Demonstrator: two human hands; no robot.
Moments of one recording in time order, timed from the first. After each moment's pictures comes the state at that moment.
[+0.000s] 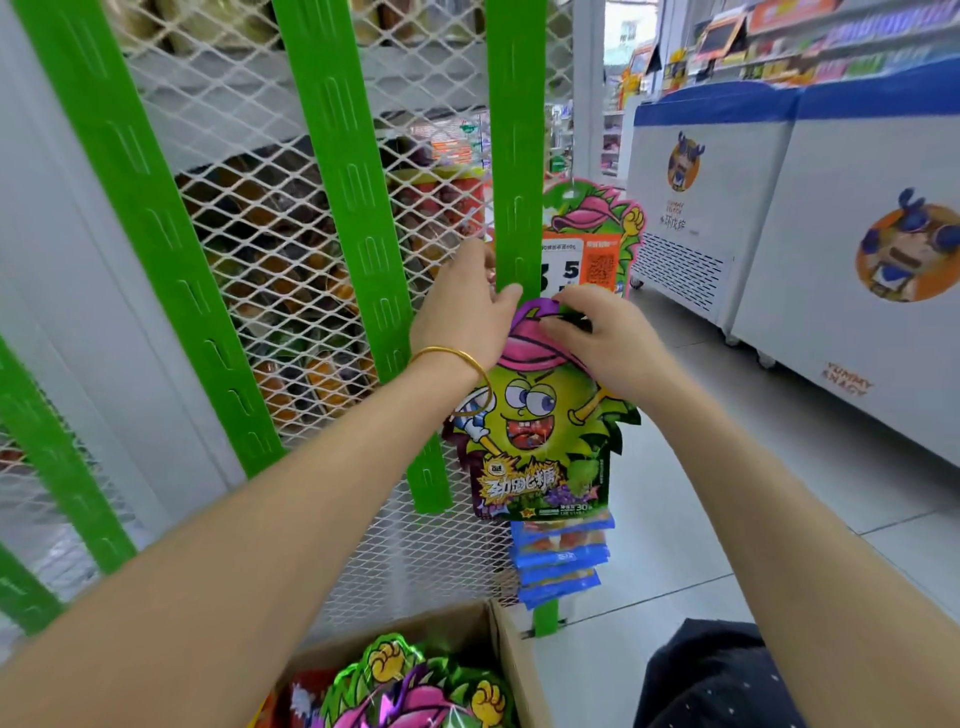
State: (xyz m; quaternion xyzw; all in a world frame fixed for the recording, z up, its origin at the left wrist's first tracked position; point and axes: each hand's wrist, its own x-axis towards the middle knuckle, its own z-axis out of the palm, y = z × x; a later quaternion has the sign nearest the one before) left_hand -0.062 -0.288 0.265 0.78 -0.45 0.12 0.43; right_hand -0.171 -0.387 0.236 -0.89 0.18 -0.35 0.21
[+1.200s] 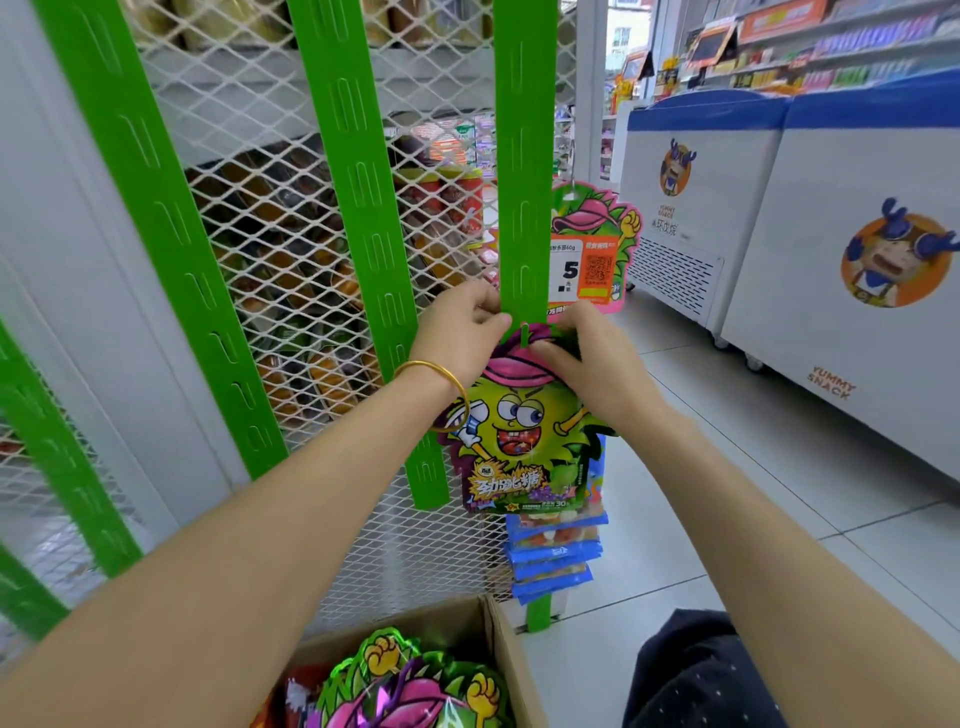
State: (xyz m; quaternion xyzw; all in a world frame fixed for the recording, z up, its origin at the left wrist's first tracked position) left_hand -0.061 -0.271 0.252 0.74 -0.46 -0.01 0.48; right_hand -0.169 -0.375 0.211 -0.87 0.25 -0.36 0.22
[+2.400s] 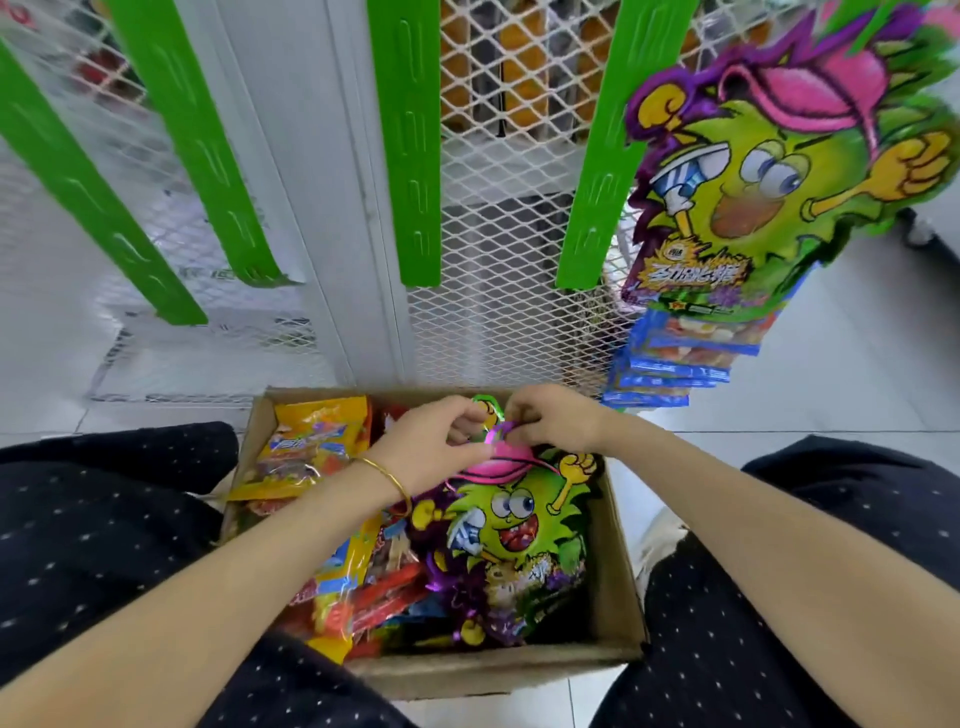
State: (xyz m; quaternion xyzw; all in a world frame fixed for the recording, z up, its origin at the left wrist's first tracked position) left_hand -0.037 -0.064 0.007 0.82 -0.38 -0.29 0.32; right_hand -0.109 -0.237 0.002 -0.91 0.12 0.16 0.37
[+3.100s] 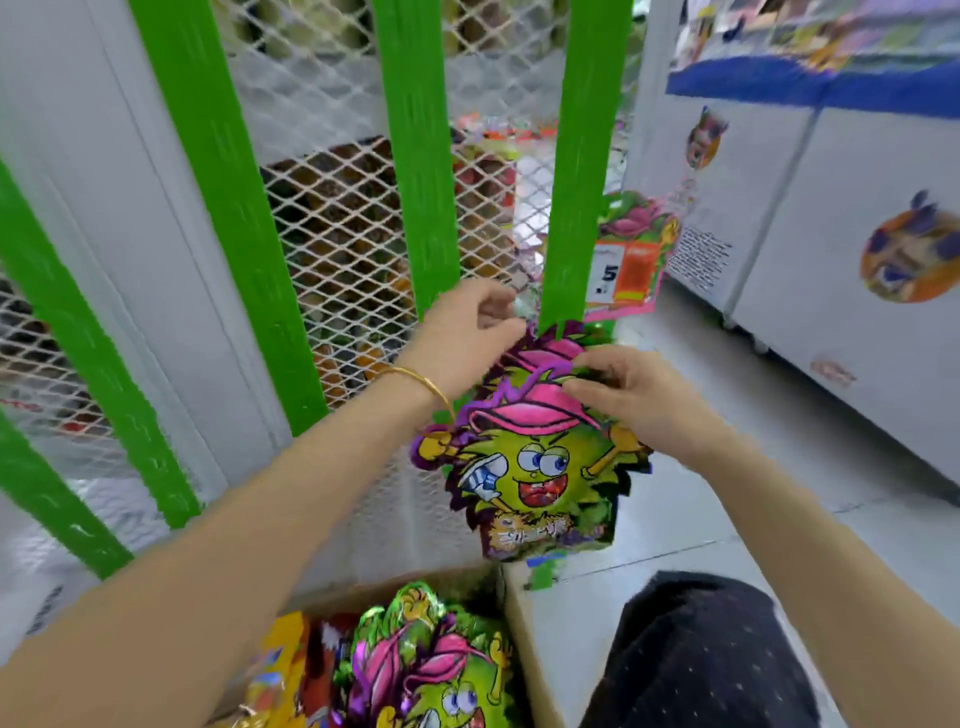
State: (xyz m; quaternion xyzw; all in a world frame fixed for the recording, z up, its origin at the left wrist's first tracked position) left_hand -0.055 -0.217 0.285 0.73 -0.49 -0.09 0.47; right_hand -0.201 -0.330 0.246 -0.88 0.17 -0.23 0.37
